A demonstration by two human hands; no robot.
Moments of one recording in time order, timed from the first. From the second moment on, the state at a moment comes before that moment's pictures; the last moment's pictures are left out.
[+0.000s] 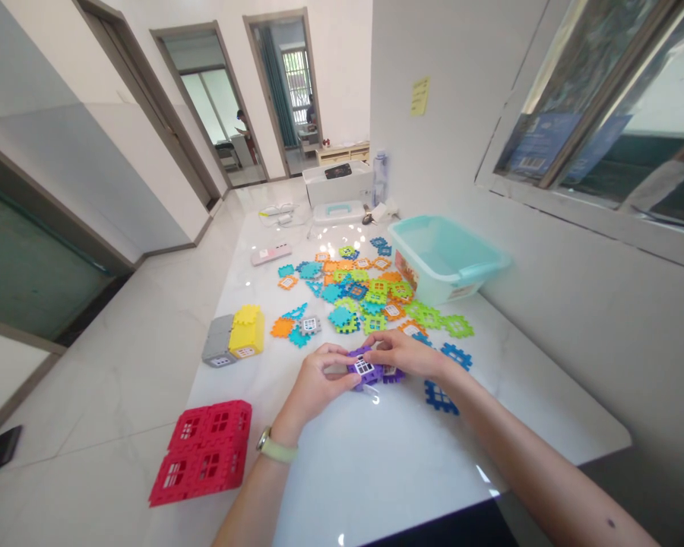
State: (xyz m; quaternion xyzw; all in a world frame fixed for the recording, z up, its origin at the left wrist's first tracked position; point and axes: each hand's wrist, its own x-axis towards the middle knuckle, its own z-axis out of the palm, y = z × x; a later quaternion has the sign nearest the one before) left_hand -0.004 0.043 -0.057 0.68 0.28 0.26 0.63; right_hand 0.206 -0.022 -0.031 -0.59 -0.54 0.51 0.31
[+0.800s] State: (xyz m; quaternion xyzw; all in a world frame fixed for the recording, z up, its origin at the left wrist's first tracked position) left_hand -0.015 0.041 -0.049 0.81 0.18 0.20 0.52; right_hand 0.209 -0.018 -0.038 -0.58 -0.49 0.42 0.49
